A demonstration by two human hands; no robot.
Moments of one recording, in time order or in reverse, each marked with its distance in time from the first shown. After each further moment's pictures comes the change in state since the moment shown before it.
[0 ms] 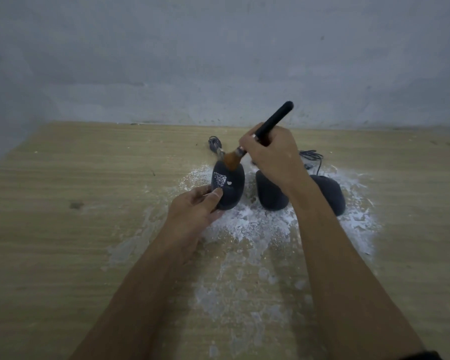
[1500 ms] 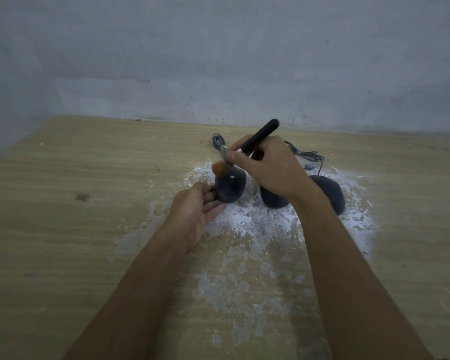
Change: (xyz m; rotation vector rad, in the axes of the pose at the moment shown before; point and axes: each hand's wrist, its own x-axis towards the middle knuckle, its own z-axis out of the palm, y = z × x) left_hand 0.000 0.012 0.004 -0.231 0.099 -0.174; right_hand -0.022 -0.012 -0.002 -0.116 -0.255 -0.127
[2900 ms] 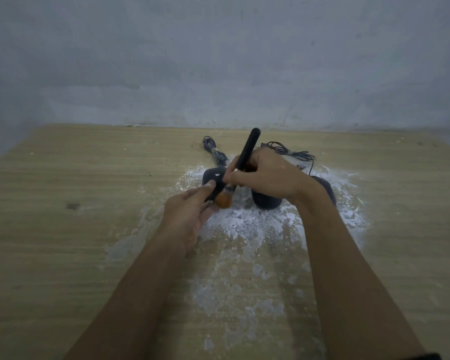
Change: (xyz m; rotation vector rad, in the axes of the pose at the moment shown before) left_hand 0.002 -0.006 0.003 -0.010 -0.031 0.103; right_hand -0.002 0.009 -0.014 -0.007 -0.209 0.158
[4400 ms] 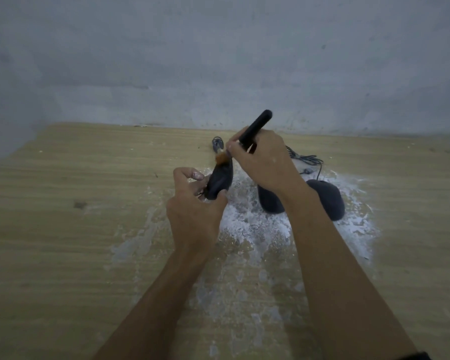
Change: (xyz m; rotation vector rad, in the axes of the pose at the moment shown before) left_hand 0.002 -0.021 -0.004 0.697 0.291 0.833; right_hand 0.019 -0.021 0.013 -0.017 0.298 -0.168
